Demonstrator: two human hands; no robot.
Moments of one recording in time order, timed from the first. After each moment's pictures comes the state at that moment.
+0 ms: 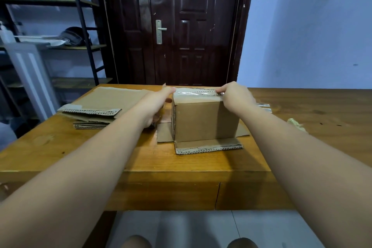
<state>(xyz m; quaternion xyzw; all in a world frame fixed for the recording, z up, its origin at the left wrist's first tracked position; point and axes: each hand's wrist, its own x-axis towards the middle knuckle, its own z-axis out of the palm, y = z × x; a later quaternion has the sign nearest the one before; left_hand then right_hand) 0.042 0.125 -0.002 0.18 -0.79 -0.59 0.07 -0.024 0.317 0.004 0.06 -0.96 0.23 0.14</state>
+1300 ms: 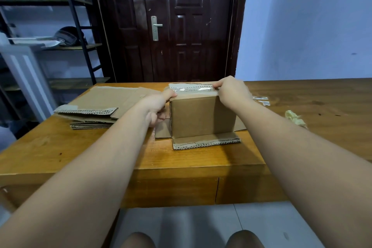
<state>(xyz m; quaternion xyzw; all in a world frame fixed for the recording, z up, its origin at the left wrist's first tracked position) 0.032 0.134 -0.009 0.21 -0.70 -0.69 0.02 -0.018 0.317 0.004 0.05 -0.95 0.26 0.14</state>
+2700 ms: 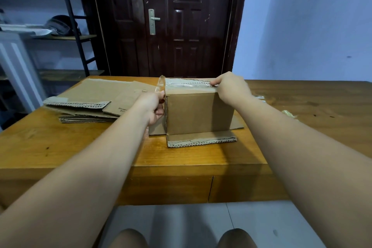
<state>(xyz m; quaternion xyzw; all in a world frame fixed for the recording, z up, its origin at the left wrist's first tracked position) 0.015 0.130 -0.031 0.21 -0.59 -0.77 0.06 -0.026 0.320 0.004 0.08 -0.96 0.23 0.15</state>
